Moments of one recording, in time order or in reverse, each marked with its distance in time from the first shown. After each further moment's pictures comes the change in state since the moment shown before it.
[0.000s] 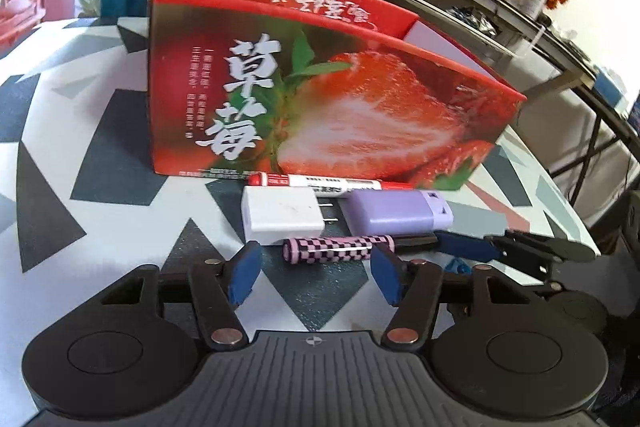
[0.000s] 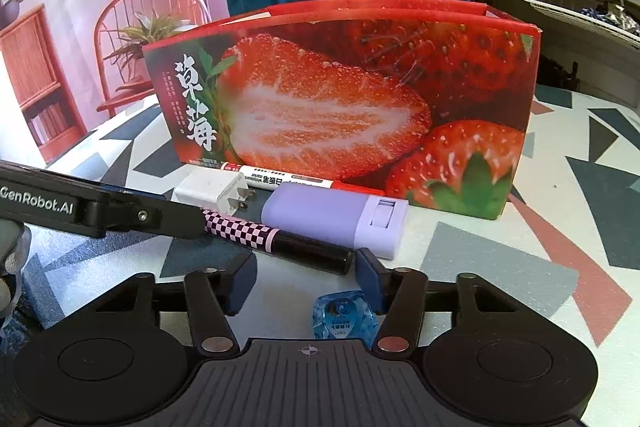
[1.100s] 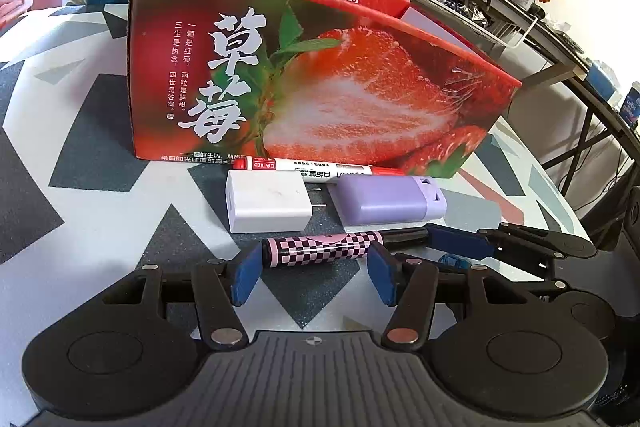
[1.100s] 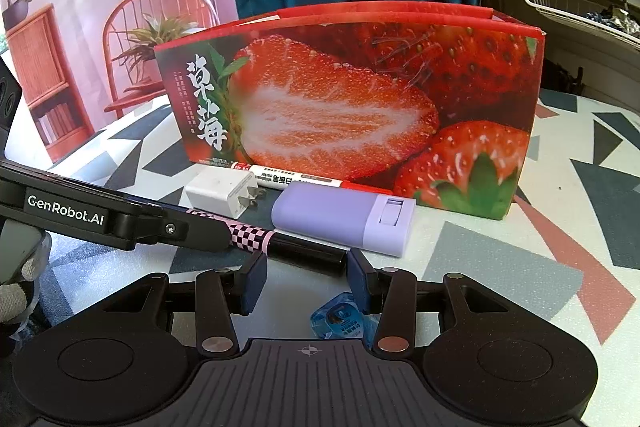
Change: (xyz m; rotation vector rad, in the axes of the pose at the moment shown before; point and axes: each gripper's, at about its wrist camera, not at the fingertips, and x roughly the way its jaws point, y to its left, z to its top) left arm 0.012 -0.002 -0.006 0.015 0.029 -0.040; right arm -0.003 0.003 -0.005 -0.010 -0.014 0.018
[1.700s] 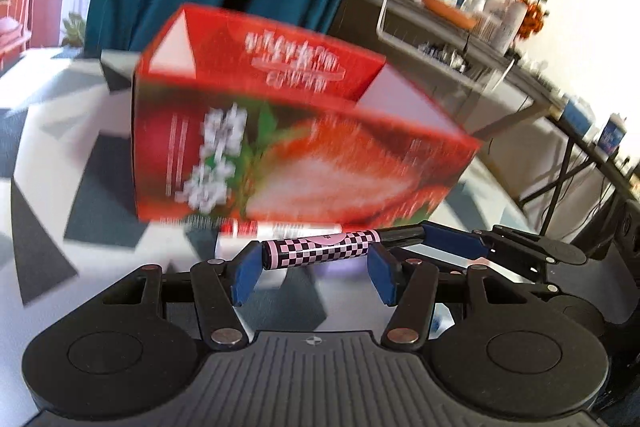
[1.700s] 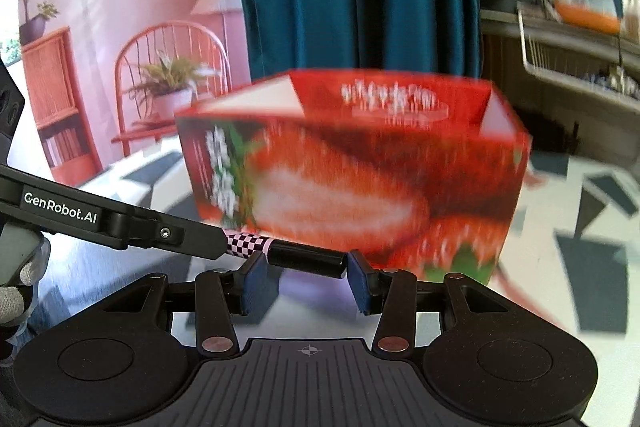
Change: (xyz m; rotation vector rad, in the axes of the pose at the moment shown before) left arm -0.044 -0.010 0.027 0.001 -0.138 -0.044; right arm -0.037 0.010 0.032 -0.075 -0.154 -0.013
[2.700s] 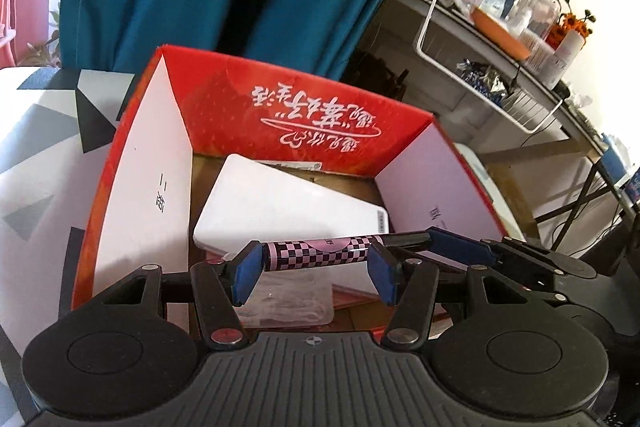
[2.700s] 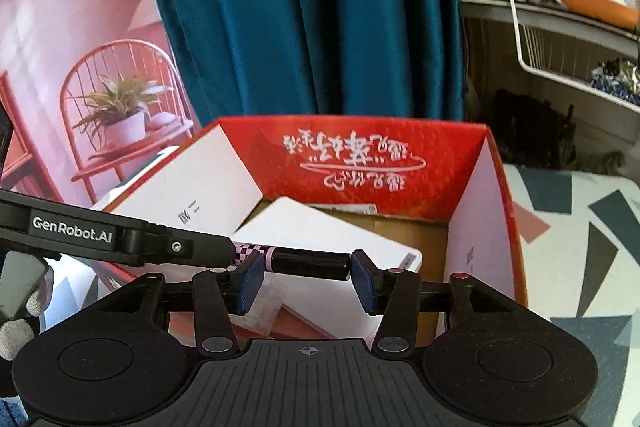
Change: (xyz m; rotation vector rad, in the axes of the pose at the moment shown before) left arm 0.085 0.023 0.113 -0.067 0.123 0.030; right arm 0.095 -0.062 0.107 0.139 0.115 -0.041
